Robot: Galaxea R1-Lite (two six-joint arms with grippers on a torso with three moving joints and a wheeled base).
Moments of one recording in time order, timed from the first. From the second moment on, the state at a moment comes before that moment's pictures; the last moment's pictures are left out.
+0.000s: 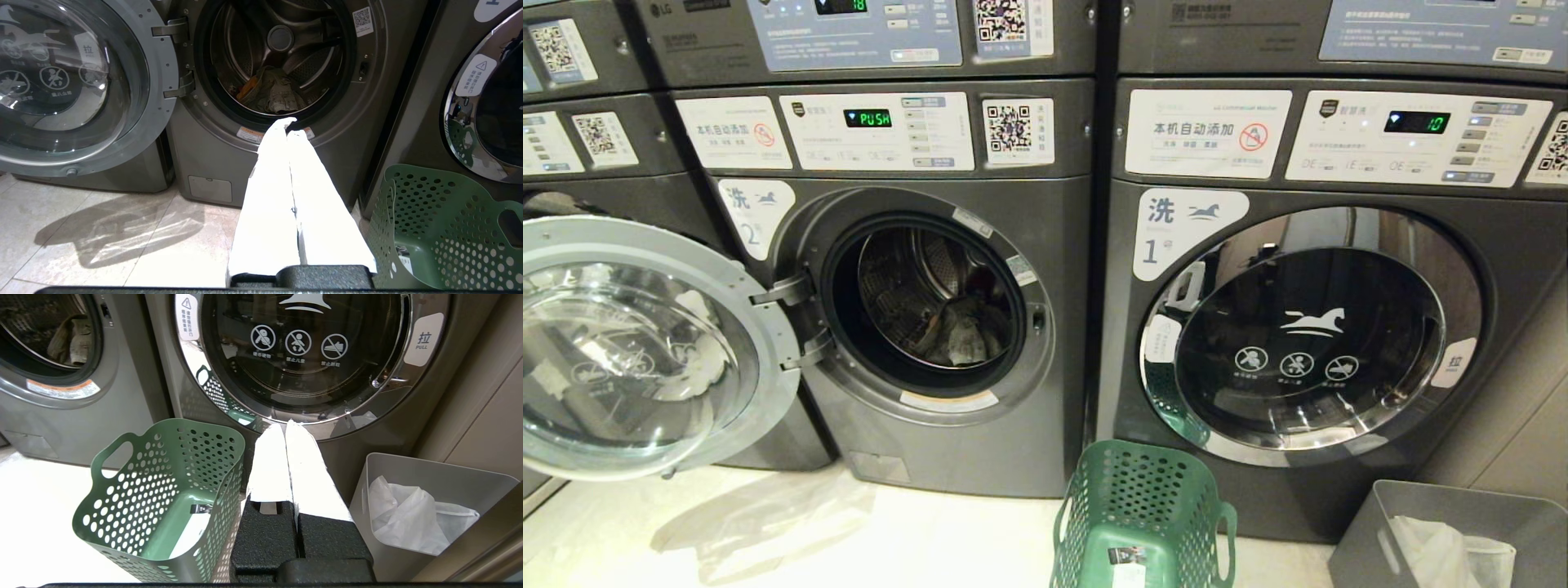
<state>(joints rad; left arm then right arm) 0.00 0.00 0.00 -0.11 0.01 -0.01 0.00 0.00 0.00 0.00 0.01 -0.02</state>
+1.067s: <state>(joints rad) 0.00 0.00 0.00 -0.11 0.02 -0.01 0.00 0.00 0.00 0.00 0.01 -0.01</state>
